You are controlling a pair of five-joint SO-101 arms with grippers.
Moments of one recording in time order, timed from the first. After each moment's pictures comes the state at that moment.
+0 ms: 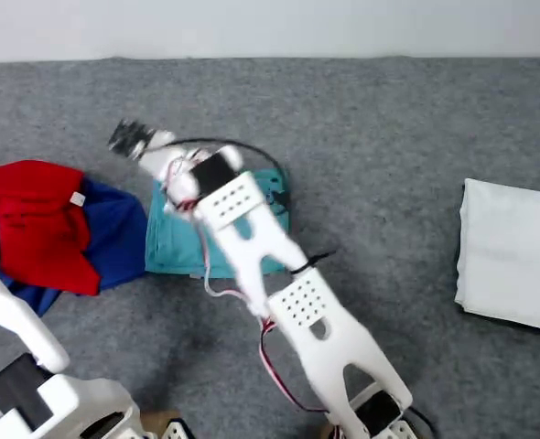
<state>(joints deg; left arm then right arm) -46.3 -2.9 -2.9 96.0 -20.5 -43.7 71.6 -93.5 95.4 25.9</state>
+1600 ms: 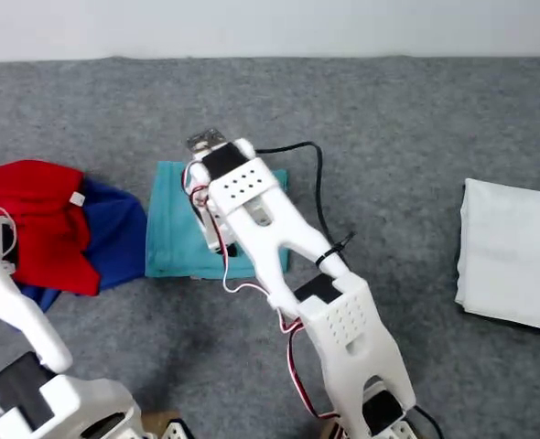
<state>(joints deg) -43.7 -3.1 2.8 94.5 -20.5 -37.9 42.3 -42.4 100.6 -11.5</state>
